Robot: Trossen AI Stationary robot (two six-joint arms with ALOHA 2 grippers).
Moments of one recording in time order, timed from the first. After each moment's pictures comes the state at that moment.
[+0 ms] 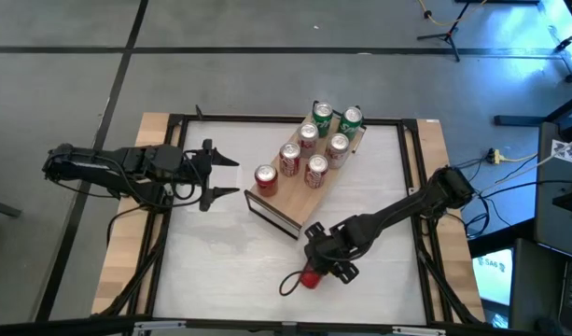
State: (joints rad) left arm -0.09 0.81 0.86 -0.38 -0.22 -0.05; right arm 0.45 1.83 1.41 -0.82 -0.09 -0.24
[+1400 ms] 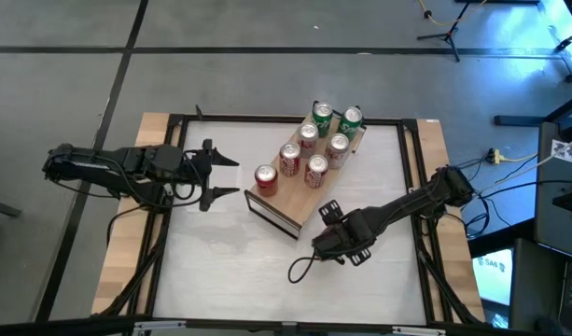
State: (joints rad) left arm -0.09 0.81 0.86 -0.38 -0.22 -0.05; right arm 0.44 1.83 1.63 -1.36 0.19 -0.16
